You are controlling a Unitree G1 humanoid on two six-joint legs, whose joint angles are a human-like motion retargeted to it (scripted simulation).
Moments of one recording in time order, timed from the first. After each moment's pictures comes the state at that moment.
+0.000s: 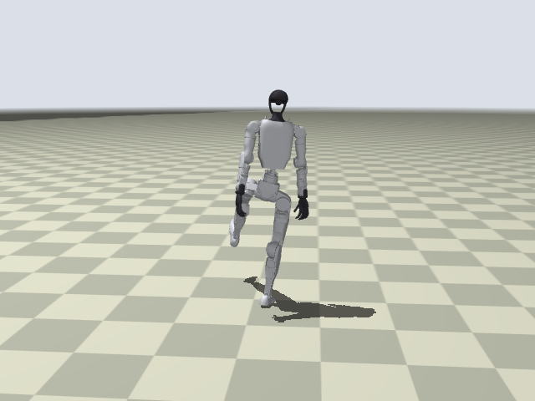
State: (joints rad) left arm 0.20 0.11 0.30 1.54 0.19 0.06 -0.06; right arm -0.05 -0.15 0.12 1.49 -0.50 0.04 -0.01; waist 0.18 -0.16 0.17; left_leg -0.90 0.10 0.23 0.27 -0.29 0.23; right_leg 0.02 -0.16 -0.27 0.02 0.12 -0.10
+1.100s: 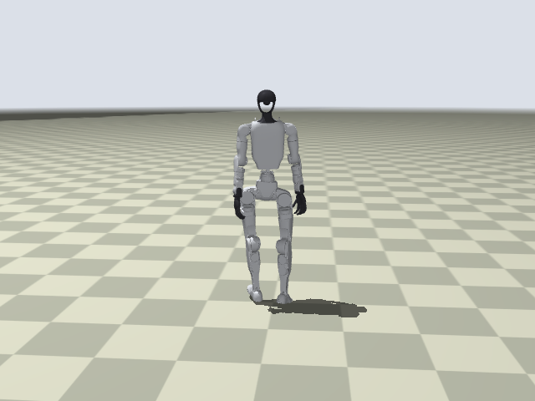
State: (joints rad) left arm 0.20 0.11 0.36 1.58 0.17 0.06 -0.02; right arm 0.02 -0.13 0.11 1.57 -0.55 0.00 0.01; waist 0.05 -0.10 -0.09; left_leg 0.01 -0.12 0.26 0.01 -0.23 0.05; right_leg 0.02 -0.18 -0.36 0.16 0.08 0.12
